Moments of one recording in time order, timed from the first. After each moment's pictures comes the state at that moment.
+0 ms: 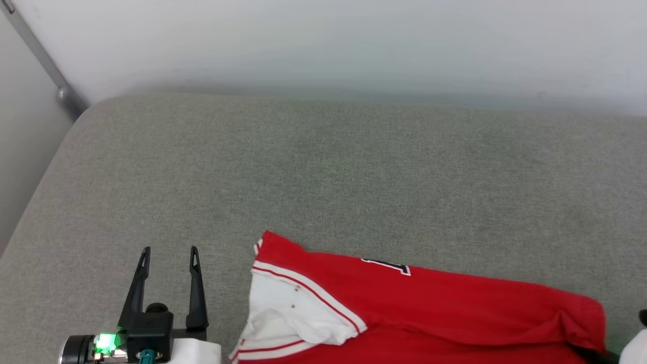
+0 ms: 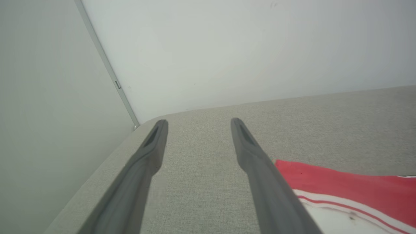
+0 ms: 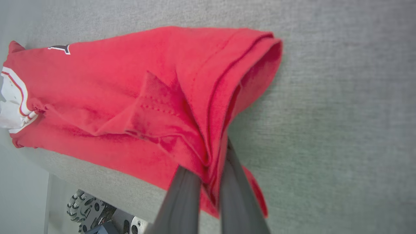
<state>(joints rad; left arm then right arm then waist) 0.06 0.21 -0.17 -0.01 -0.05 0.27 -0.26 0.08 -0.56 0.12 0.22 0.95 0.13 0.49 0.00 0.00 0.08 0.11</state>
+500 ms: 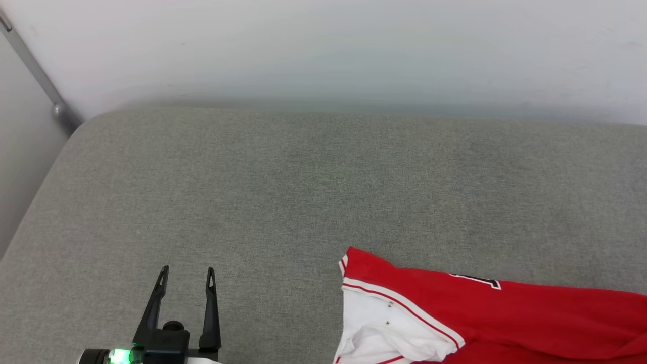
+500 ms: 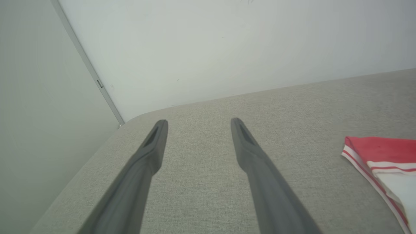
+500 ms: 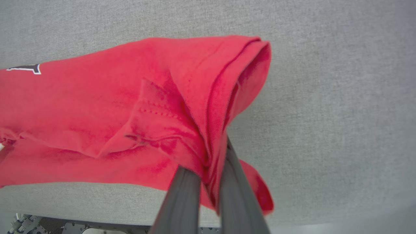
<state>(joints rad) 0.12 0.19 -0.19 0.00 -0.02 0.23 -0.26 0.10 -0.72 -0.05 0.33 0.90 0.13 0.55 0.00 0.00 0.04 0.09</state>
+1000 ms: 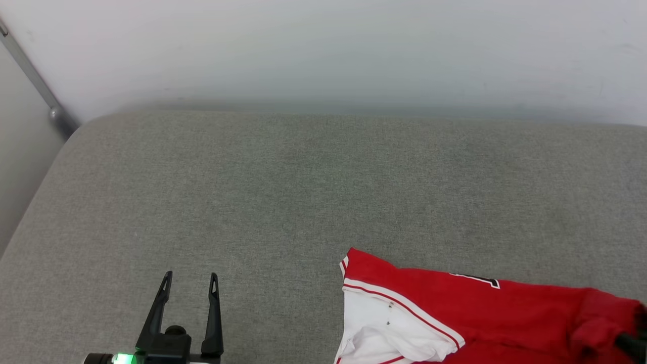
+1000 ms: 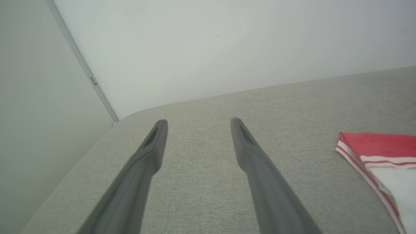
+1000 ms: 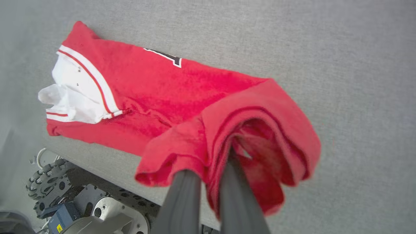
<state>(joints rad) 0.13 0.18 -0.18 0.00 -0.01 0.21 -0.26 0.17 -0.72 0.01 -0.08 0.88 0.13 0.65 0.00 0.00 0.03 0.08</state>
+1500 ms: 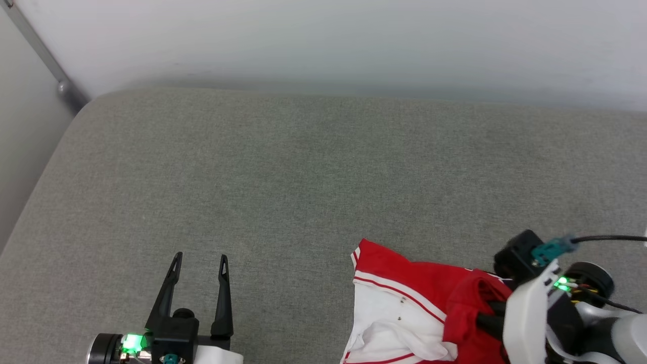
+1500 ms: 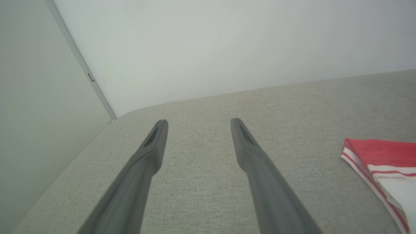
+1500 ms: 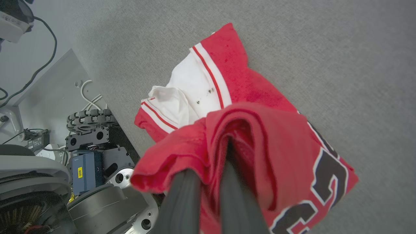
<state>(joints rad) 0.08 0.16 -0.19 0.00 -0.01 0.19 -0.26 -0.18 -0.65 0.49 -0.27 0.80 0.13 0.77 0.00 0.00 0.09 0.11</state>
